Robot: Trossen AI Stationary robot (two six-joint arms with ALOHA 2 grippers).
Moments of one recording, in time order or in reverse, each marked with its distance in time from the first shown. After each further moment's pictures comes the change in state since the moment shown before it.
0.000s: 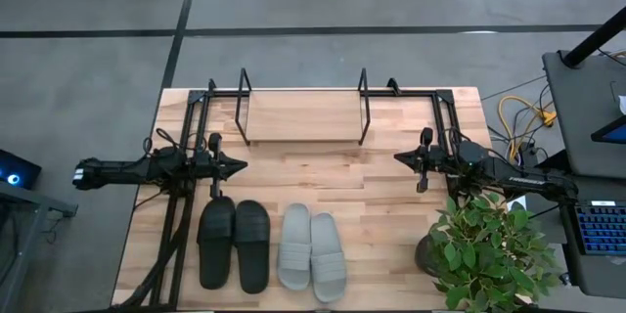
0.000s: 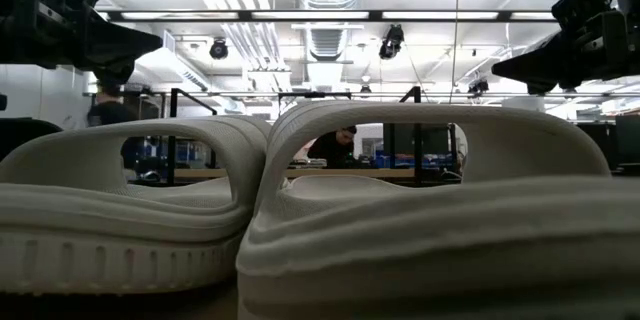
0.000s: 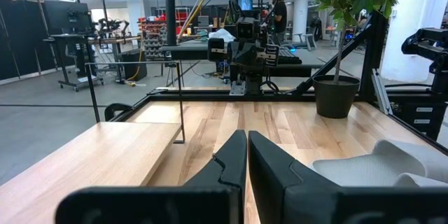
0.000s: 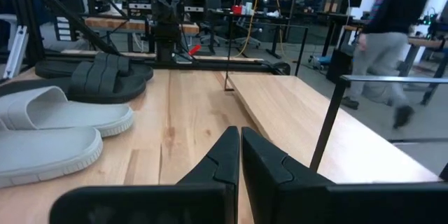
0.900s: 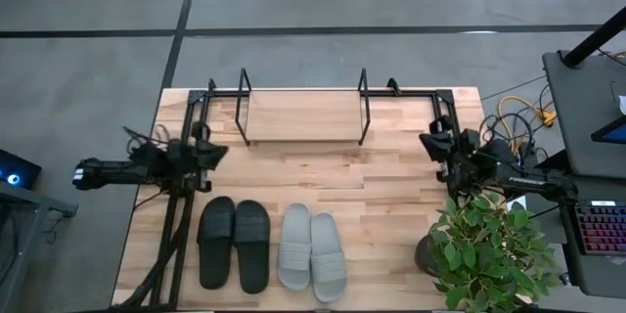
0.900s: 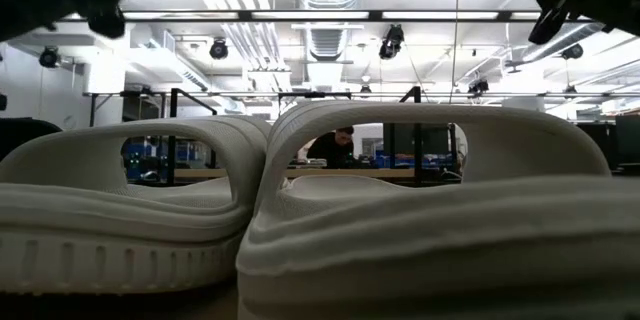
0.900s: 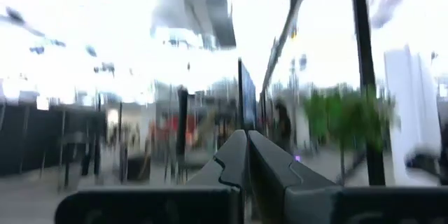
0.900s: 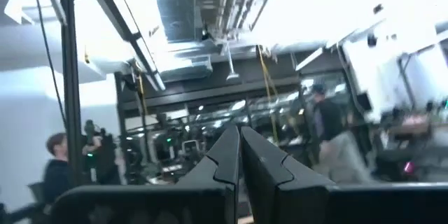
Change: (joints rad) left arm 0.000 0.003 0.000 0.493 -0.002 0.043; right arm -0.002 -0.001 0.000 0.598 0.002 0.280
